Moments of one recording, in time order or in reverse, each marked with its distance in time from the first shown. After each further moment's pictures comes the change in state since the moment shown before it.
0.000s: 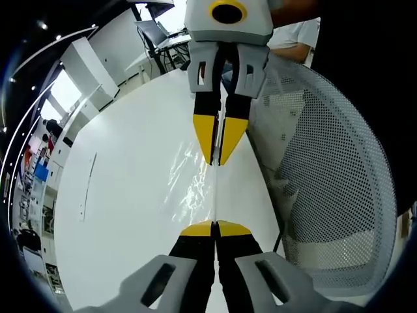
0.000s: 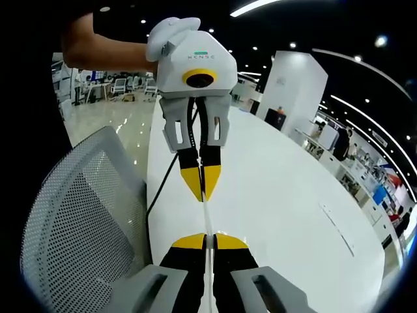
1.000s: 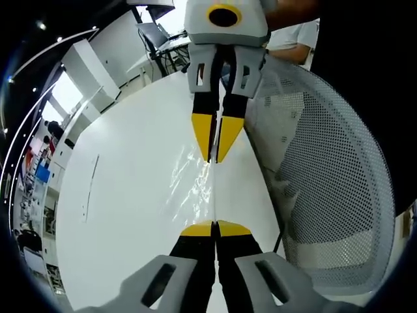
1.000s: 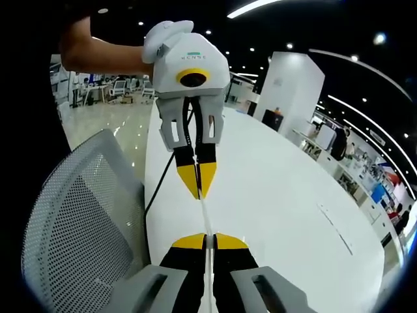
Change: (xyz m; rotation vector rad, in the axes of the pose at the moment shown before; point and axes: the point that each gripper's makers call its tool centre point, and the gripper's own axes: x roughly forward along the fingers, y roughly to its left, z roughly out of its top) left arm -0.005 0.000 0.002 0.002 -0.013 0.005; right arm -0.004 -0.005 0.000 0.011 -0.012 -0.014
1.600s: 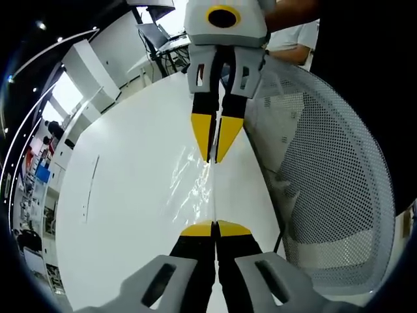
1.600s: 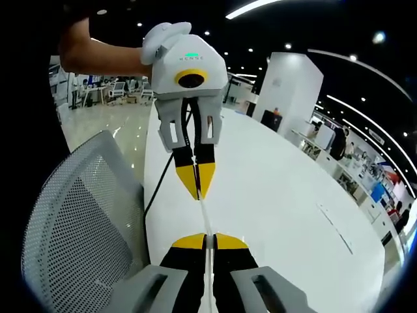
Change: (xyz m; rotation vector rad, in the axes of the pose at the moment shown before) left arm -0.001 0.002 -0.001 0.001 -0.005 0.005; right arm 0.000 -0.001 0.002 0.007 -0.007 -0.003
